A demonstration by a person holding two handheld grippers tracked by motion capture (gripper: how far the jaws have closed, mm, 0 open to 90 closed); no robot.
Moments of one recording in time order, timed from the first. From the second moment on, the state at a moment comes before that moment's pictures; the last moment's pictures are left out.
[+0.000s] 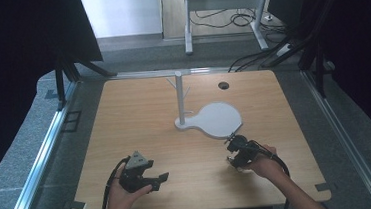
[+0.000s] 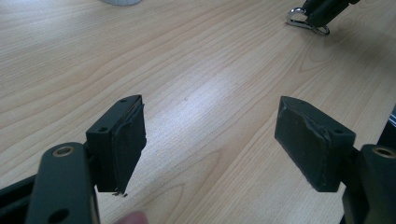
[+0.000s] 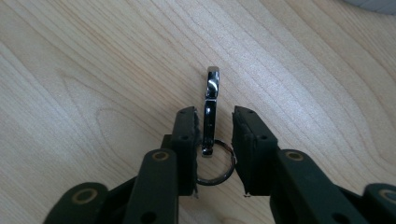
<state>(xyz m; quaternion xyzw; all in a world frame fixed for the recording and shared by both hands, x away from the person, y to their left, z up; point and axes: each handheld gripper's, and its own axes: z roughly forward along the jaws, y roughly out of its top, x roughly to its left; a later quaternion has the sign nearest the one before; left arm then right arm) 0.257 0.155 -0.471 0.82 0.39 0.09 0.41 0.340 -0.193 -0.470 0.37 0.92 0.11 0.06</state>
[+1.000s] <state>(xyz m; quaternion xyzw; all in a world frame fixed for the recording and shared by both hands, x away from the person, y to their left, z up) 0.260 0.151 -0.477 0.82 0.39 0.08 0.40 0.336 -0.199 -0.464 0.37 0.92 0.12 0.08</state>
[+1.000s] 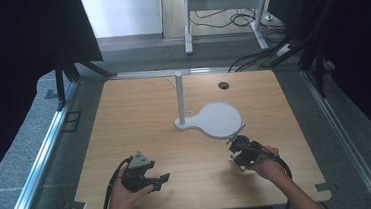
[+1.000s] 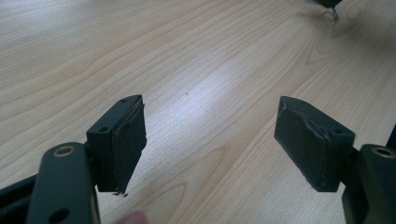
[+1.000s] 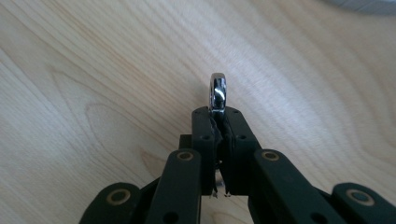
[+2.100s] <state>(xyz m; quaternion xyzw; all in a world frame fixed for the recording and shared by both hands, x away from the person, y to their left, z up) 0.259 0.149 -0.475 0.83 0.39 0.08 0.40 0.368 -0.191 -0.386 0.38 0.89 0.22 0.14</state>
